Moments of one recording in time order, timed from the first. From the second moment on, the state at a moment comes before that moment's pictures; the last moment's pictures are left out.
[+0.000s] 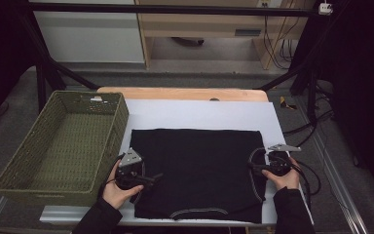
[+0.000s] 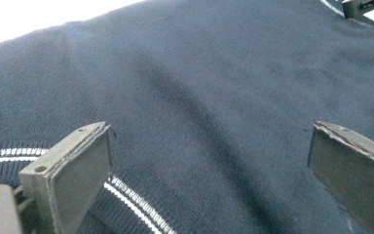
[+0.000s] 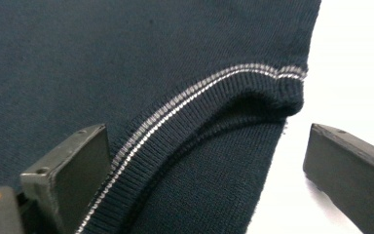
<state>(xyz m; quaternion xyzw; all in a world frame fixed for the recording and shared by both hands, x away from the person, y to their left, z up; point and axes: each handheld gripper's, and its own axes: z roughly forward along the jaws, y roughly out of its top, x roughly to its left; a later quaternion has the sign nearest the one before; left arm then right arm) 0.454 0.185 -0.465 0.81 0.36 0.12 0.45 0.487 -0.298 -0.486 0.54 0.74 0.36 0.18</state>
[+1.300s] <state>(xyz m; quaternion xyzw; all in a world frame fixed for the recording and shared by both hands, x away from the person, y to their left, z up) 0.453 0.191 -0.468 0.80 0.37 0.12 0.45 0.481 -0.287 -0.480 0.56 0.72 0.38 0.14</state>
